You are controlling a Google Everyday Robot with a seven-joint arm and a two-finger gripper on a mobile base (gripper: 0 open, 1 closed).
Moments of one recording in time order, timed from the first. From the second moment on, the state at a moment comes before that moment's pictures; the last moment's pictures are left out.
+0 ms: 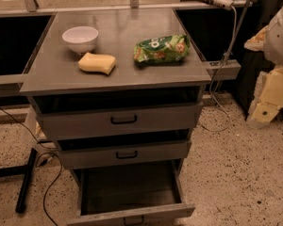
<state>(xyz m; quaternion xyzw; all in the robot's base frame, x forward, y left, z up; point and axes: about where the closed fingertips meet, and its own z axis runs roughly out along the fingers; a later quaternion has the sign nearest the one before) 0.438 -0.217 0.976 -0.60 0.78 -0.03 0.16</state>
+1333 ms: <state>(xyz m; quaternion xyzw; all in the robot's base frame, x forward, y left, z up) 0.410 -0.201 0.854 -0.65 0.74 -0.01 0.18</state>
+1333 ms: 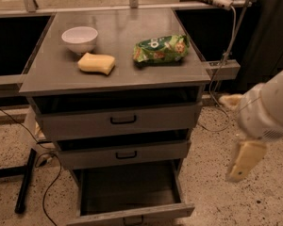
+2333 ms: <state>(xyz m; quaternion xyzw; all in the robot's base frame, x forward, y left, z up) 0.393 -0.207 0.694 -0.63 0.75 0.06 0.18</state>
